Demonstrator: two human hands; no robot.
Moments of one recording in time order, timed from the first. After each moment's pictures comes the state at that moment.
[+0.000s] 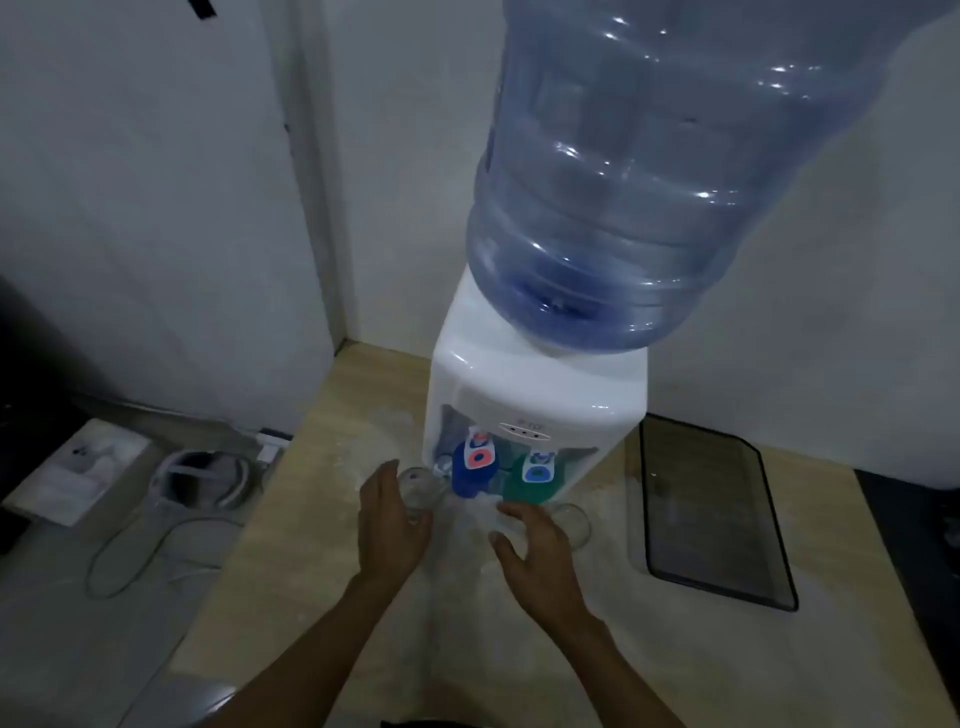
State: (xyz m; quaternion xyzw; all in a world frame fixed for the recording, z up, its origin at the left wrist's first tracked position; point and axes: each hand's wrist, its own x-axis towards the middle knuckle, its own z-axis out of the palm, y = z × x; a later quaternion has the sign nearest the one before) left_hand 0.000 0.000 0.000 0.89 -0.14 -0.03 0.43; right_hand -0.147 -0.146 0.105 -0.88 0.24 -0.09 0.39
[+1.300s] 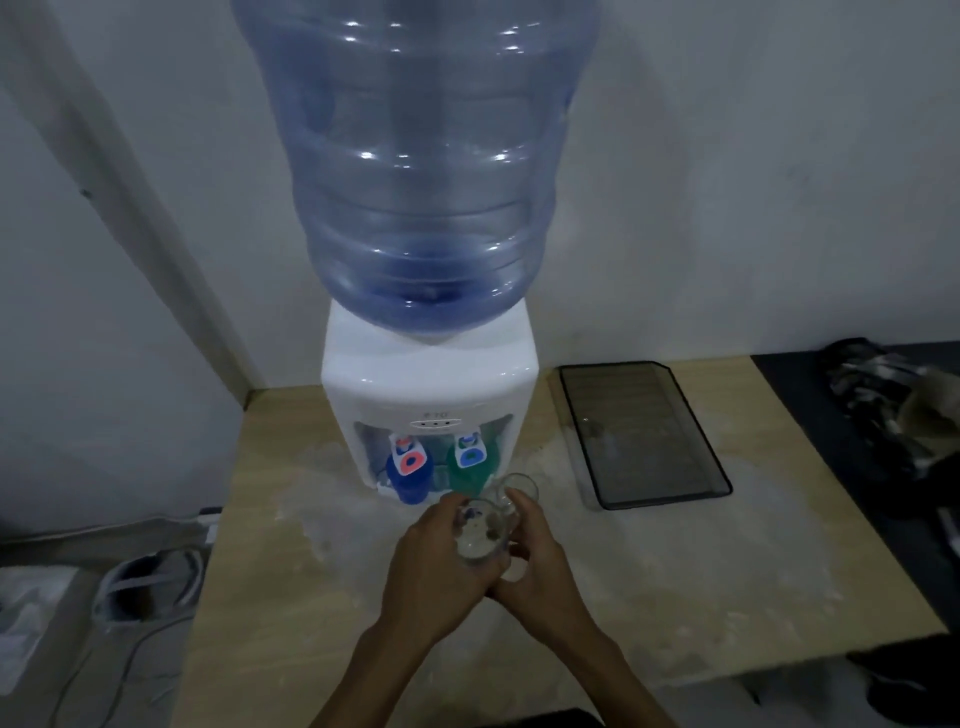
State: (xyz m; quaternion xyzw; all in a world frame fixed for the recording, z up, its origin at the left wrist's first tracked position) left_hand -0.100 -0.039 0.172 0.82 -0.34 -0.23 0.38; right_hand -0.215 -0.139 0.128 -0.73 0.31 -0.16 0.59
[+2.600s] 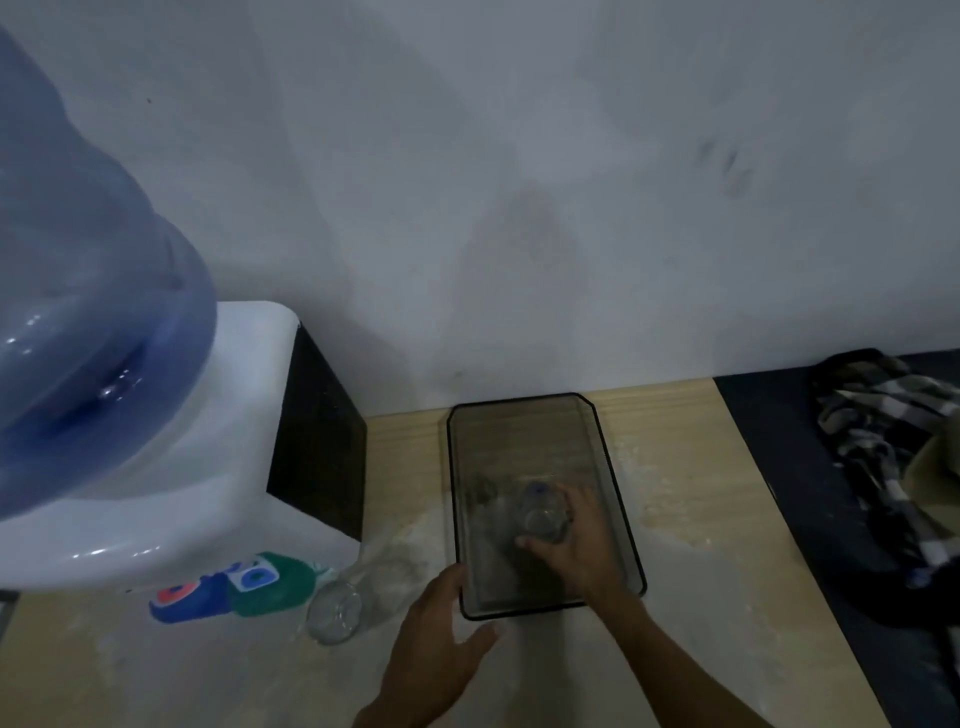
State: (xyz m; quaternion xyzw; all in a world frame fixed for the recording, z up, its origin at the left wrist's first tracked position) left_hand -0.204 -0.315 0.046 0.82 -0.31 -0.34 0.34; right_hand -0.301 -0.539 -0.005 -0.79 0.38 -0.14 0.47
